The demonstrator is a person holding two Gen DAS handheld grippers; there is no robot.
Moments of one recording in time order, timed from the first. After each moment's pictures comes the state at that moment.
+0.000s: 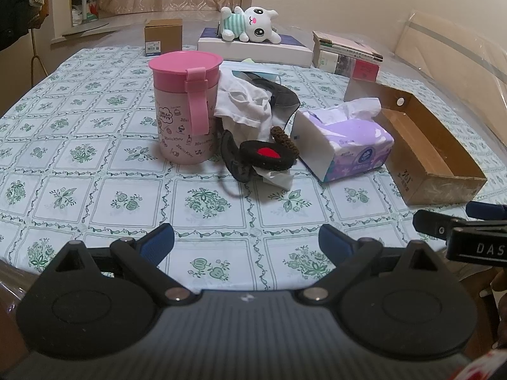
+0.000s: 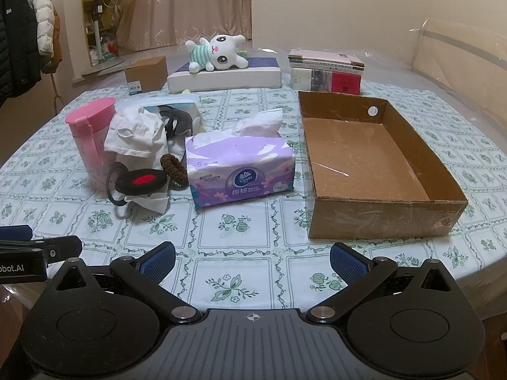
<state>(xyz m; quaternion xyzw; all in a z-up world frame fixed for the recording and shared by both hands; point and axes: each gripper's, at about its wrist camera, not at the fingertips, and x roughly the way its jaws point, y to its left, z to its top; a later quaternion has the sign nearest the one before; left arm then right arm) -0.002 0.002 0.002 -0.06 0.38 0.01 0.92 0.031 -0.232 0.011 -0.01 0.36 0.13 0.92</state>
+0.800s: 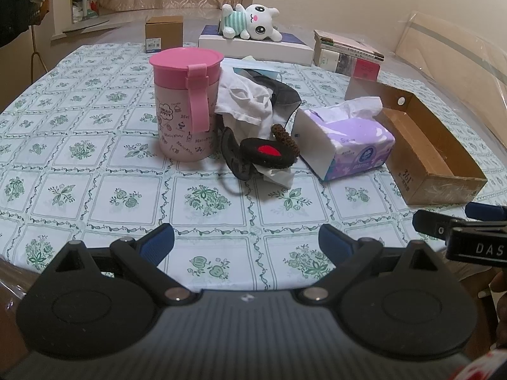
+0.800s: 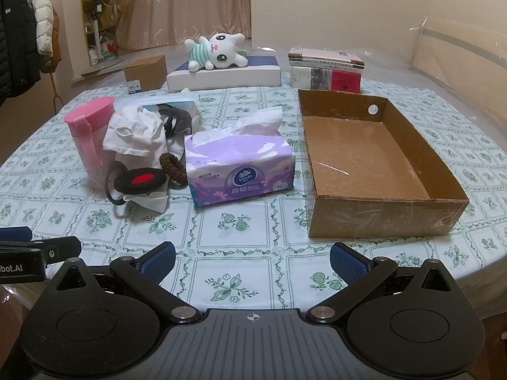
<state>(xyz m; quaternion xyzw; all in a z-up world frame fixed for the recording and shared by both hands) -0.002 0.003 0.000 -0.07 0.38 0.01 0.92 0.033 -0.232 0.010 -0.01 0.37 0.13 0.92</state>
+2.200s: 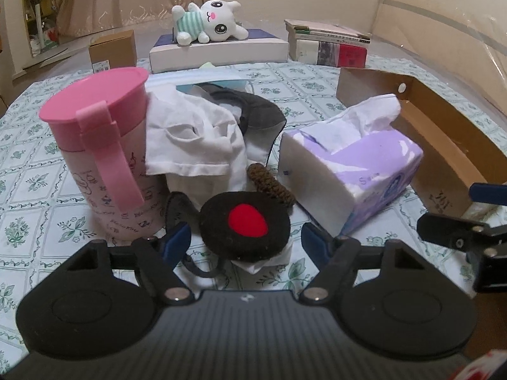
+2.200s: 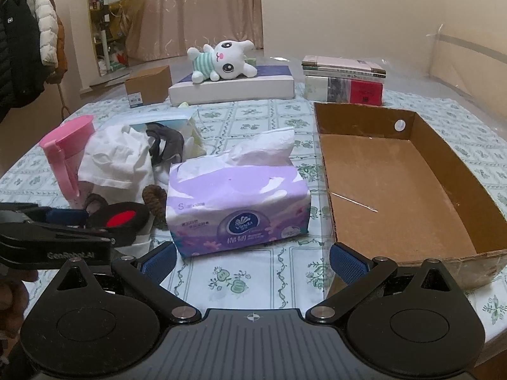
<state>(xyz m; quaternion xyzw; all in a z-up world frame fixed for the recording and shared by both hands) 0.124 -0.018 -0.039 0.00 0.37 -0.04 0.93 0.113 -0.229 -0.017 0.01 0.34 0.16 0.93</state>
